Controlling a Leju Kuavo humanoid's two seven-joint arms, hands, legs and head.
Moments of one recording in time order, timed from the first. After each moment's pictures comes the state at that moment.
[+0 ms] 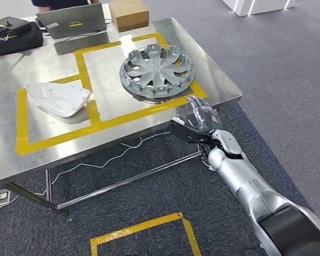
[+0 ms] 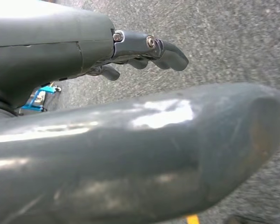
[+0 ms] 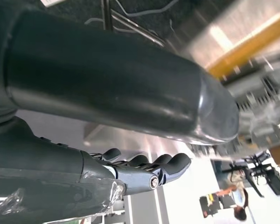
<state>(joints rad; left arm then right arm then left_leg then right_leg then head) -0.09 0.12 -1.34 -0.12 1.22 0.54 0.09 -0.76 -0.01 0.51 -0.65 0.78 -0.30 -0.07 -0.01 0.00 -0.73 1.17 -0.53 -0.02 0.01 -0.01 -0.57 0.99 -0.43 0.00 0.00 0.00</state>
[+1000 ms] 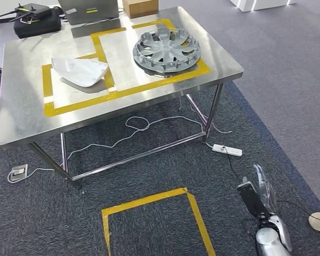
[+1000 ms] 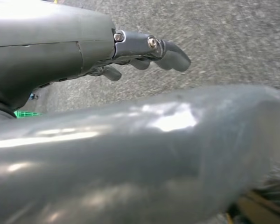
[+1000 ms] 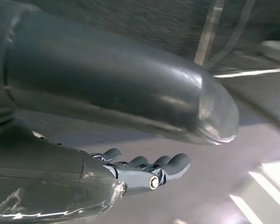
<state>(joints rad) -0.08 -0.01 -1.37 -0.11 1.29 0.63 0.02 -0.04 -0.10 -0.14 -0.92 0.51 -0.39 -0.44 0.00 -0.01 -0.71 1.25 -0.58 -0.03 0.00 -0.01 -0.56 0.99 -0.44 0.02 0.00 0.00</state>
